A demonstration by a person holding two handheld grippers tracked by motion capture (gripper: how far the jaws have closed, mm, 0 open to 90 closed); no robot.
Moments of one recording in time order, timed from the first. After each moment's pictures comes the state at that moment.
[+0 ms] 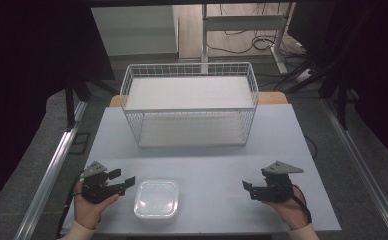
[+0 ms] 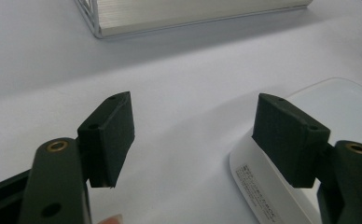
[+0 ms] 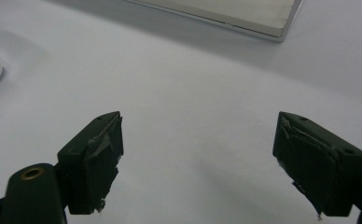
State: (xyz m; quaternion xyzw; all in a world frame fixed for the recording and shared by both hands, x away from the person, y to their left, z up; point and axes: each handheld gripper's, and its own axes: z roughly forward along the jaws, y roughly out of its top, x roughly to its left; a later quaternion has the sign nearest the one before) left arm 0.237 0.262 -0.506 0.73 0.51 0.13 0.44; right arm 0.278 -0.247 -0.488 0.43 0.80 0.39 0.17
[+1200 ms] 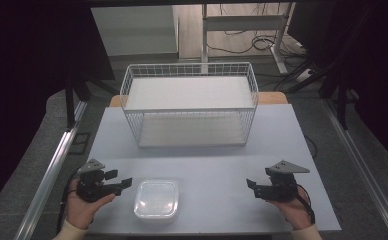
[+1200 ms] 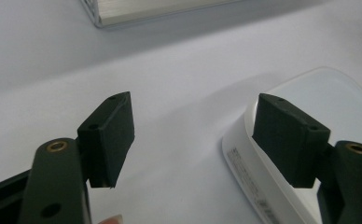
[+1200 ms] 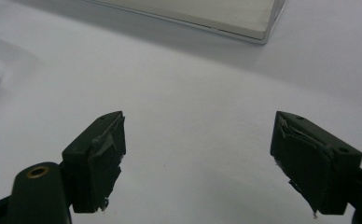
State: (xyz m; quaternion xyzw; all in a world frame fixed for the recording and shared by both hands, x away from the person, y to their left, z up) left arm 0.233 0.268 -0.481 0.75 0.52 0.11 0.40; right arm 0.278 -0.256 -0.486 0.44 0.79 0.39 0.18
